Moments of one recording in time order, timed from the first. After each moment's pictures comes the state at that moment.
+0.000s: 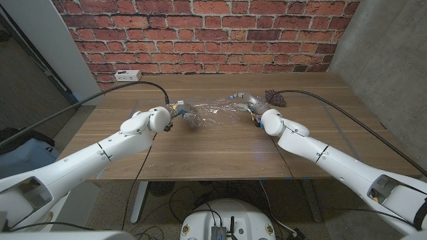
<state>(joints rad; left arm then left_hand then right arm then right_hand) 0.67 0.88 0.75 -1.92 0.51 0.54 -0.29 0.53 0.20 0.57 0.16 0.20 0.26 -0.01 0.19 0.18 0.10 -0.04 0.21 0.19 0.00 -0.03 0.17 0.17 0.01 0.04 0.26 0.20 -0.64 -0.60 -0.81 -1.70 -0.26 -0.41 -0.10 0.80 0.15 0.37 -0.13 0.18 0.36 -0.13 0.20 0.20 0.17 -0.03 0.26 0.22 0.07 0.00 0.32 0.28 0.13 0.14 0.24 0.18</state>
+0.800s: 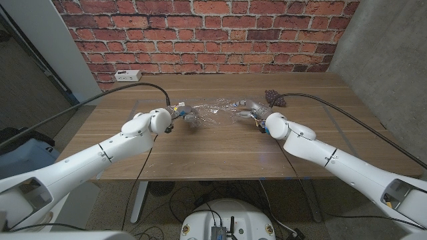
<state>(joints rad) 0.67 0.88 0.77 -1.92 0.50 0.55 -0.30 0.52 0.21 0.60 0.16 0.20 0.25 -0.01 0.18 0.18 0.09 -0.03 0.21 0.19 -0.01 -0.03 0.17 0.17 0.01 0.04 0.26 0.20 -0.67 -0.67 -0.81 -1.79 -0.28 -0.49 0.00 0.81 0.13 0.37 -0.15 0.18 0.32 -0.12 0.19 0.20 0.13 -0.03 0.23 0.22 0.05 0.01 0.30 0.27 0.13 0.15 0.23 0.18</state>
